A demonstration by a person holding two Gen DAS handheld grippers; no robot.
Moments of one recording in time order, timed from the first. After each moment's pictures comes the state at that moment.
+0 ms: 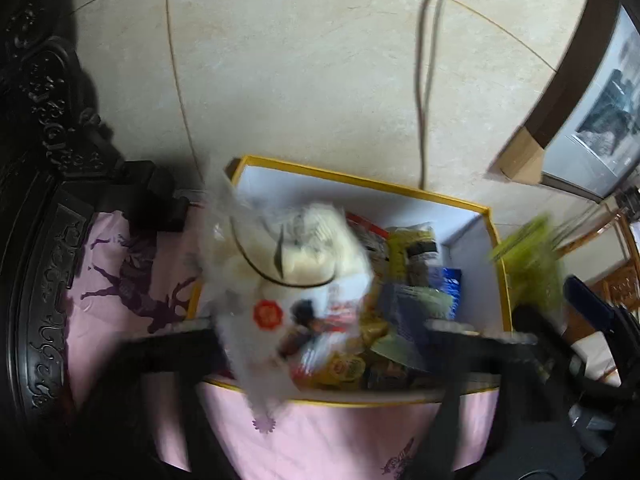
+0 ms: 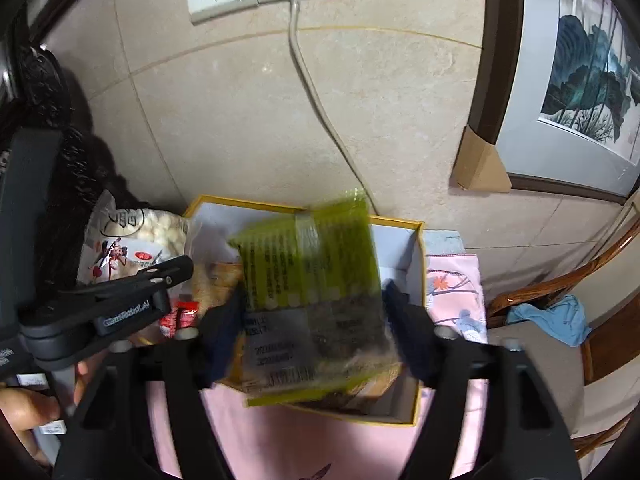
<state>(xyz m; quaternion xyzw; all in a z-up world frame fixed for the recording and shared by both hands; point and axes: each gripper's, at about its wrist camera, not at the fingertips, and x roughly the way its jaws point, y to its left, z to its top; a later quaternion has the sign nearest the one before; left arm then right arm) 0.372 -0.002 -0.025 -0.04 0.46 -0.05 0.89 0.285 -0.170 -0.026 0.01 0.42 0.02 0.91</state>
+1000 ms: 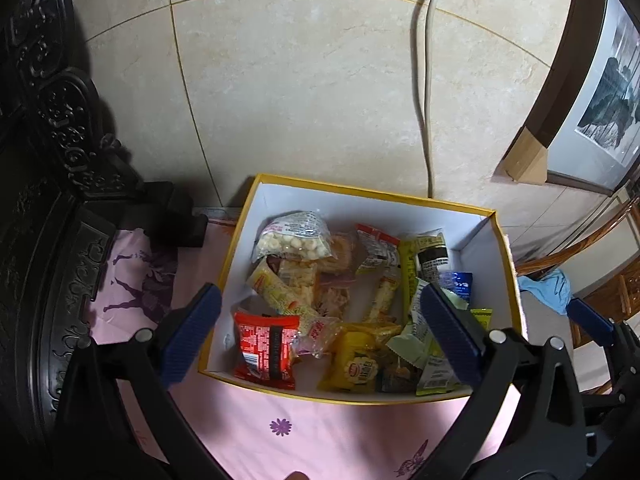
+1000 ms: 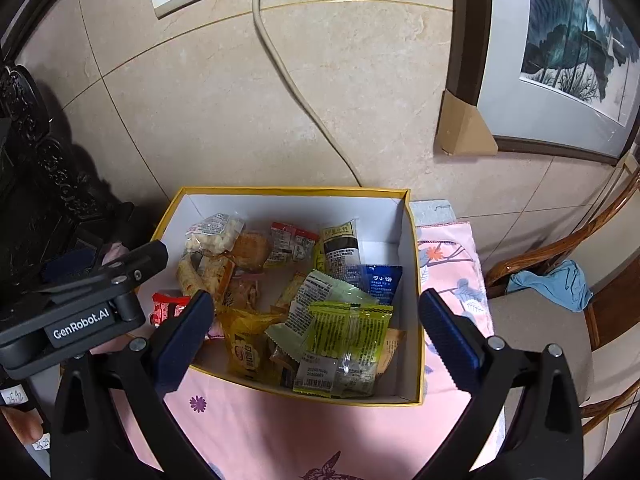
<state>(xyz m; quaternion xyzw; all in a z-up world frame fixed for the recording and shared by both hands) 0.361 -0.007 -0.013 -0.01 0.44 -0.03 0.90 0.277 -0.180 -0.040 0.05 0.44 0.00 0.90</state>
